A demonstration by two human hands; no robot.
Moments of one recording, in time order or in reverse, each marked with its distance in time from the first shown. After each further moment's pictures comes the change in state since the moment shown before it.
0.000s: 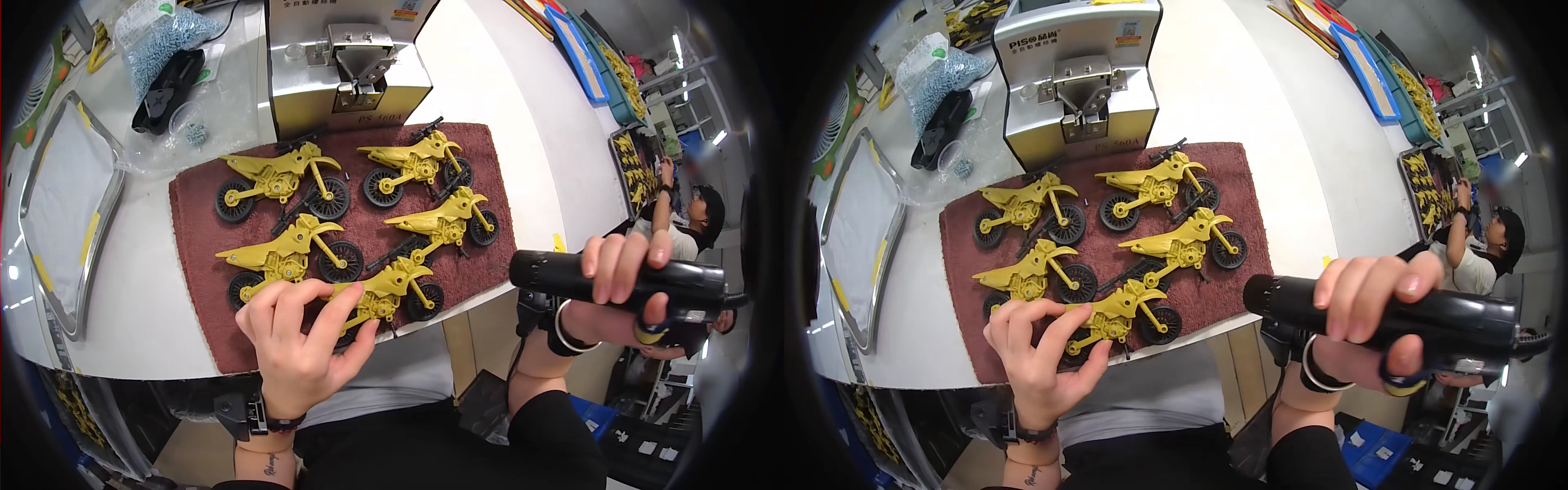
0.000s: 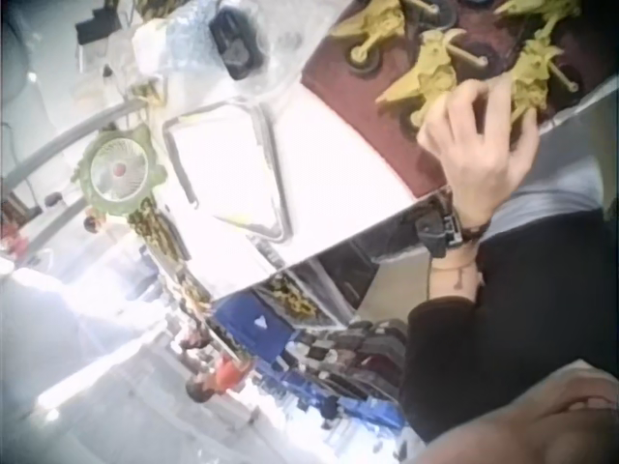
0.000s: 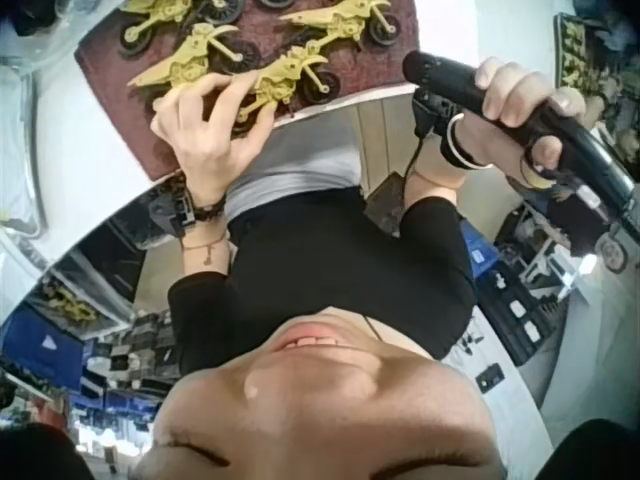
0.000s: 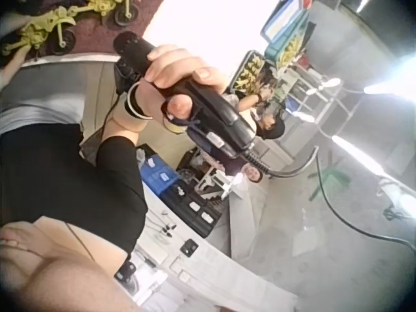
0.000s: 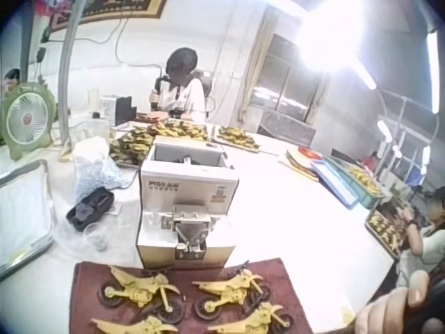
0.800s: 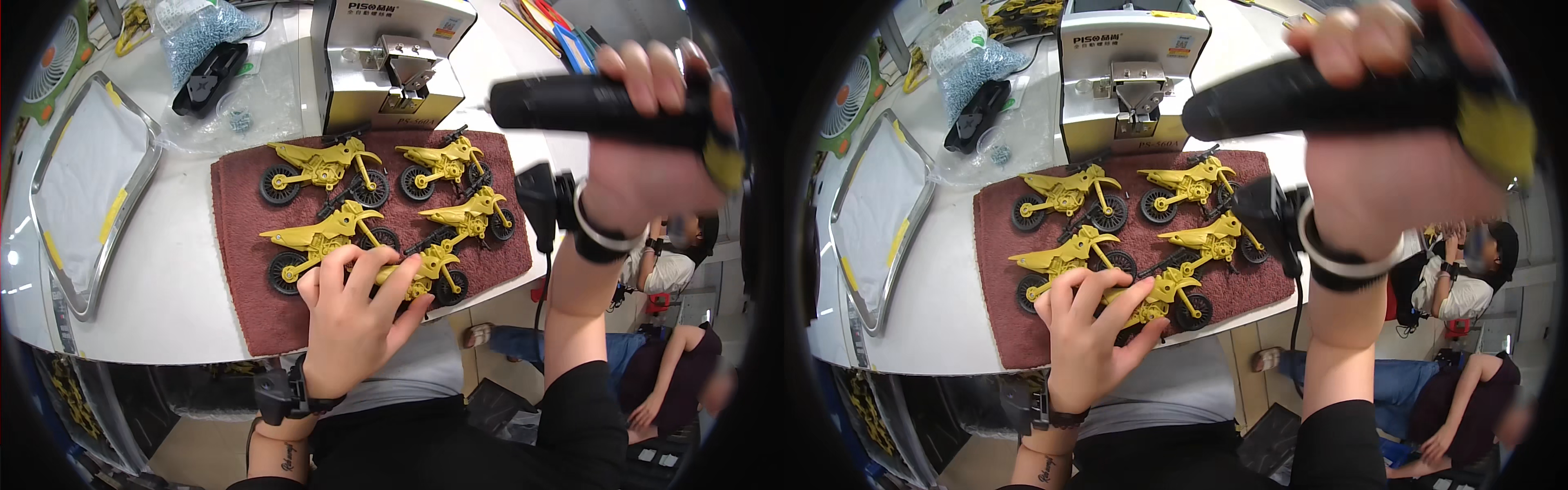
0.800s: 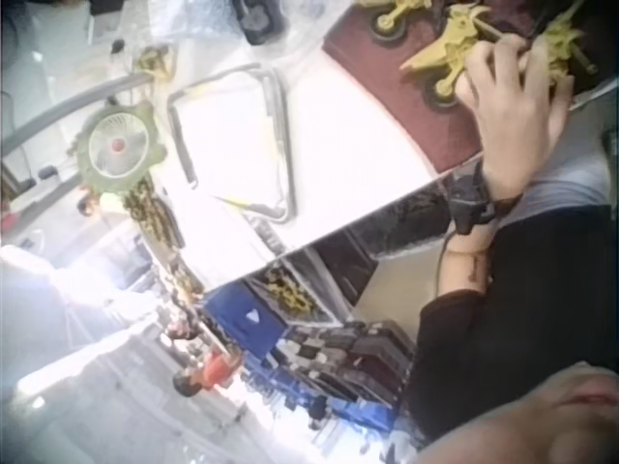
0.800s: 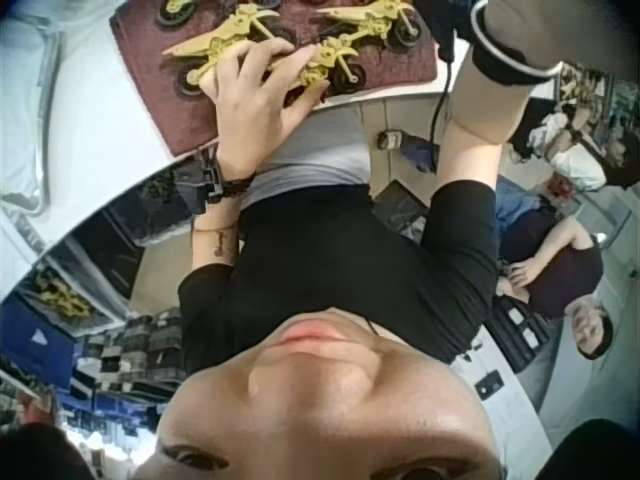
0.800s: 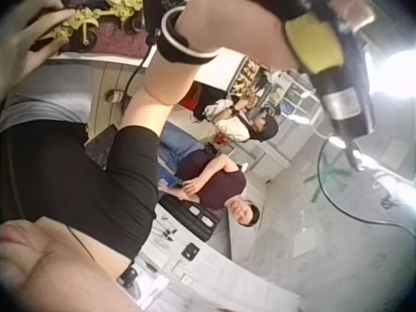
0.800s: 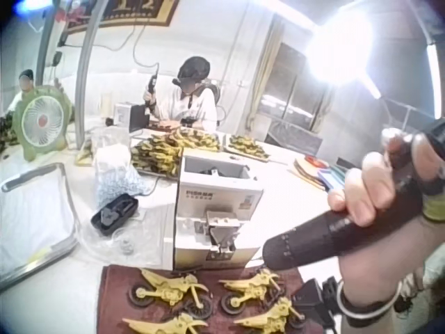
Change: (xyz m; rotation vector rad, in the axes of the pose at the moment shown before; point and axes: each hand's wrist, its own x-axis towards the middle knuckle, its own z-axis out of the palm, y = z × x) left_hand 0.008 0.002 0.012 -0.142 -0.029 0.044; right_hand 0.119 0.019 0.058 0.271 -0.239 -0.091
